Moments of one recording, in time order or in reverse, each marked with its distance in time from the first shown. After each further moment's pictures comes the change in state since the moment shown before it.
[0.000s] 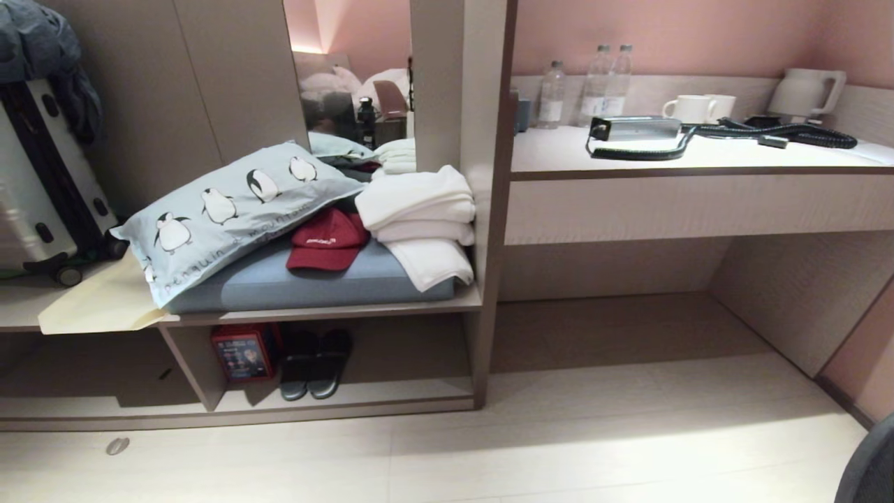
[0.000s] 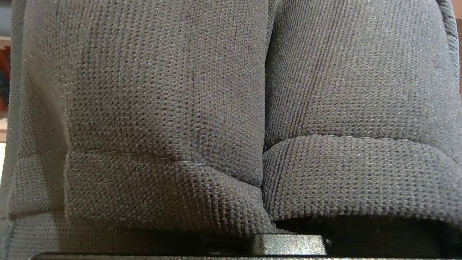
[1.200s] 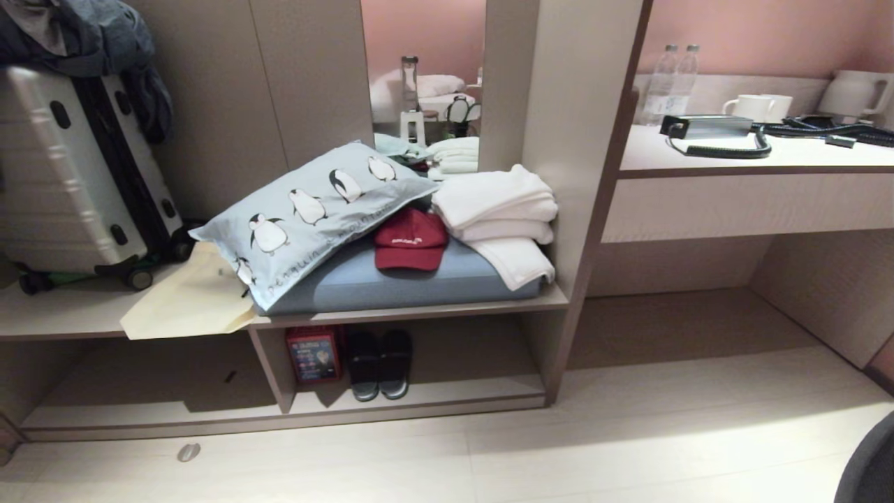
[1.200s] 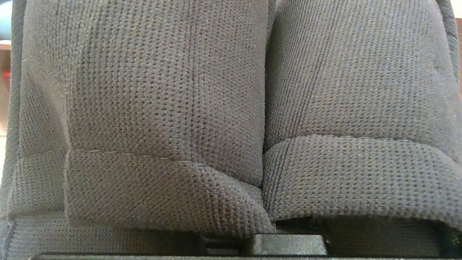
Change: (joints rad) left arm 0.000 0.000 0.000 0.000 0.000 -0.002; right arm 0.000 0.000 0.000 0.000 0.000 0.000
